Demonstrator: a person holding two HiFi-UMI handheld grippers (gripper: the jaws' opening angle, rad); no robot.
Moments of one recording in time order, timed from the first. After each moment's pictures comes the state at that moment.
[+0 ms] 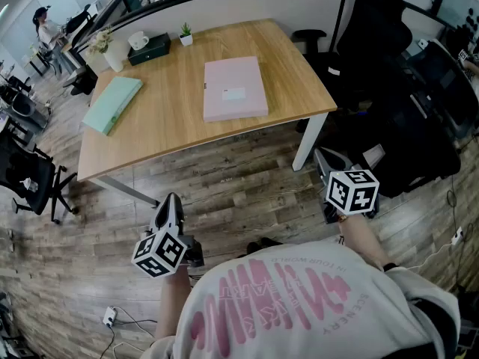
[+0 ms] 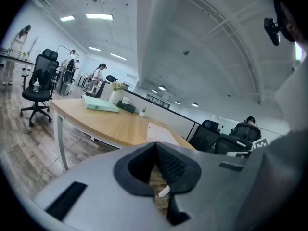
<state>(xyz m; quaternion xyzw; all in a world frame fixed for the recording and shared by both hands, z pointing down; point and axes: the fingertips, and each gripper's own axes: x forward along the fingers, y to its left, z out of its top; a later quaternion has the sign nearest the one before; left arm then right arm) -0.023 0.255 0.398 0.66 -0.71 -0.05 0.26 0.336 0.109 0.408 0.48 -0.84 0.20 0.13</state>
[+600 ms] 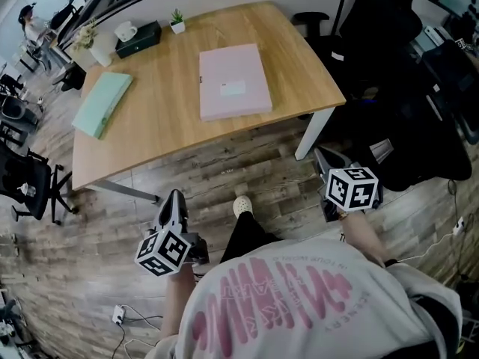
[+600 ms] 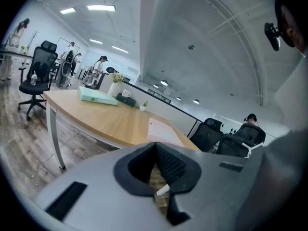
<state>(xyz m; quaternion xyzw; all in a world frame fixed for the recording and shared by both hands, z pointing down) -0.032 0.194 0.425 0.66 -0.69 -0.04 0.29 0.320 0.064 0.461 0.49 -0.82 0.25 0.16</state>
